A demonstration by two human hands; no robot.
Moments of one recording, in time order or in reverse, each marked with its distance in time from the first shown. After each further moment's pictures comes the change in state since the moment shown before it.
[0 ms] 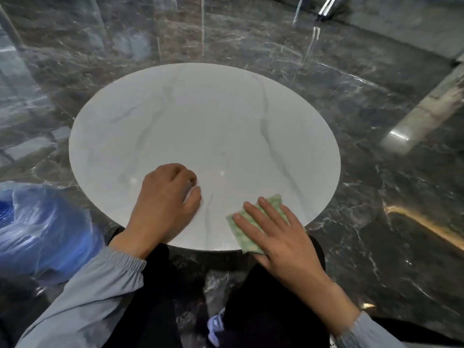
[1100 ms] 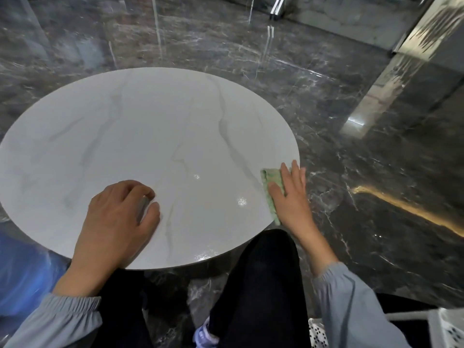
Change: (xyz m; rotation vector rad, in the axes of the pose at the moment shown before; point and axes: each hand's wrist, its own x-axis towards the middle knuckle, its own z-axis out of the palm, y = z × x) left_hand -0.007 0.003 -0.001 0.022 -0.041 -0.044; right_hand 0.011 0.097 0.007 0.724 0.215 0.889
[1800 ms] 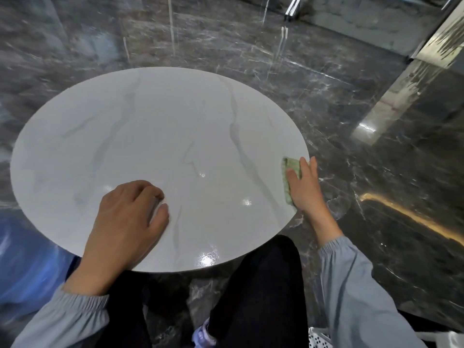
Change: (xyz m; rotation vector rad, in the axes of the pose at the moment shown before) left_hand 0.004 0.002 0.003 0.012 0.019 0.005; right_hand 0.059 -0.001 -0.014 0.135 0.052 0.133
